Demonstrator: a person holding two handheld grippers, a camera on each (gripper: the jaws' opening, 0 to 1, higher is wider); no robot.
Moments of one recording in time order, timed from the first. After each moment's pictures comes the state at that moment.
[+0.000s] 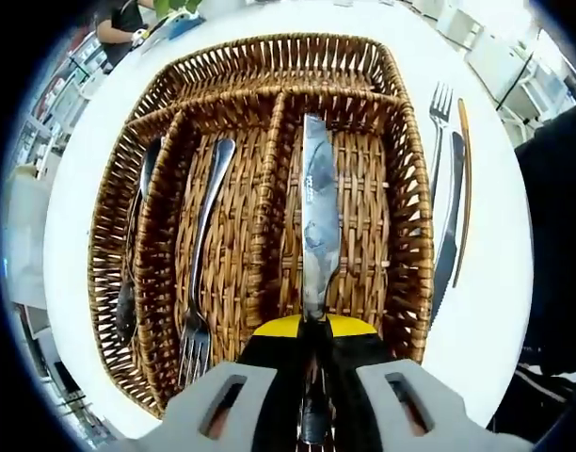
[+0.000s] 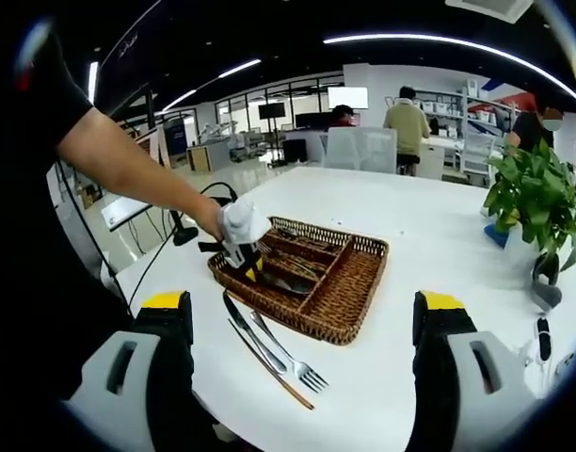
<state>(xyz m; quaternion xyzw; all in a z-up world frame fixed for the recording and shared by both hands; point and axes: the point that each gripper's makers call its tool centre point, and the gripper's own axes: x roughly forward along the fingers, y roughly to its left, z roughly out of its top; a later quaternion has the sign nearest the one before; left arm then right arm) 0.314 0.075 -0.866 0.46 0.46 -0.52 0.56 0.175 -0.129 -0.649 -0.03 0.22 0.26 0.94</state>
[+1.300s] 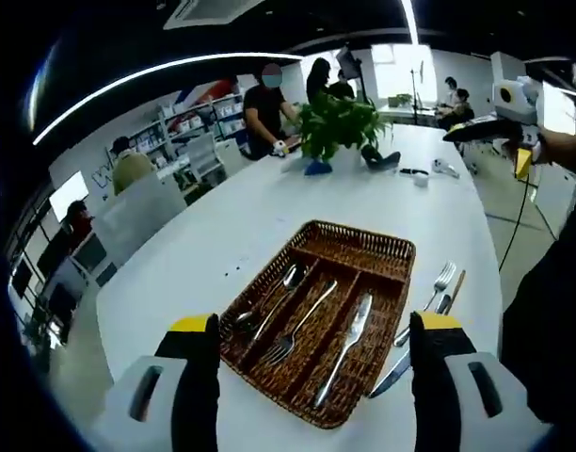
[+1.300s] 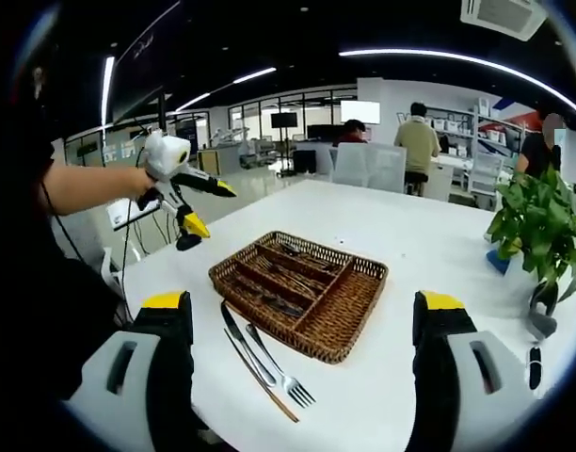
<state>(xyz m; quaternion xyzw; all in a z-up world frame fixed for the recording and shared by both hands) 0.299 0.117 -0.653 0.20 0.21 -0.44 0.85 0.186 -0.132 -0.627 -0.05 0.19 0.28 0.94</state>
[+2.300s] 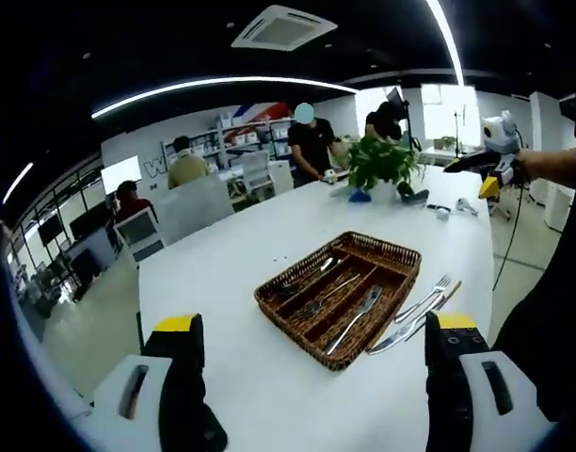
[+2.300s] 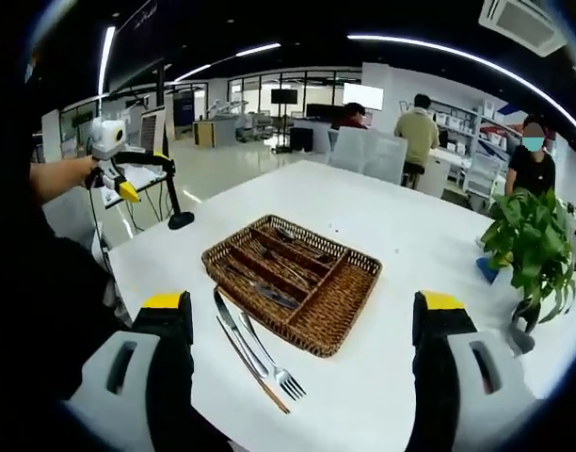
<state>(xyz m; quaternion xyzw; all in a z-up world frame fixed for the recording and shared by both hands) 0.253 0.248 -0.631 0.13 0.17 -0.37 0.90 0.193 -0.112 -0.608 -0.12 0.23 0.26 0.93</state>
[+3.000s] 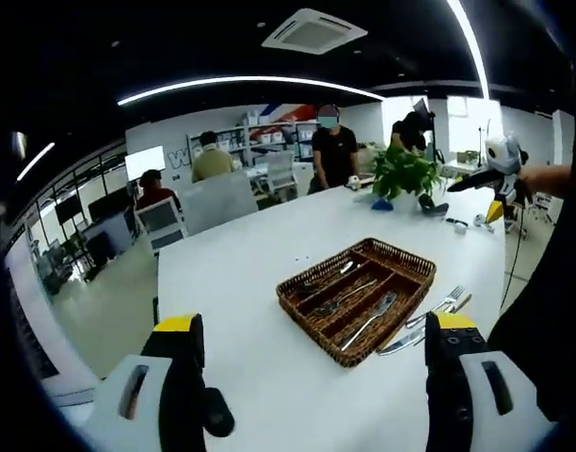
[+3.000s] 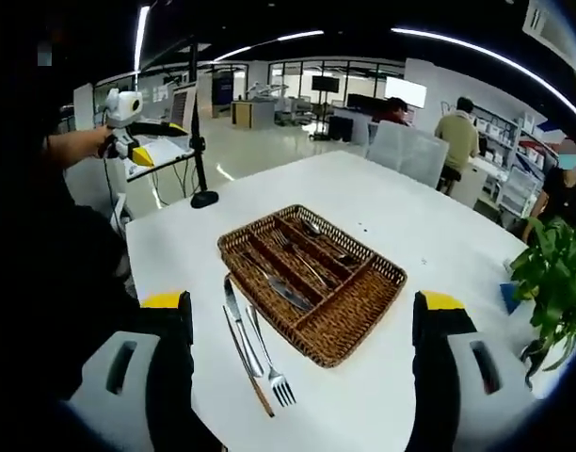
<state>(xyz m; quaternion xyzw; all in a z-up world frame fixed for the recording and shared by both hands) 0.242 0.268 -0.617 0.11 0.18 -0.32 0.93 0.221 -0.101 -0.635 -0.17 0.26 0.35 0.88</state>
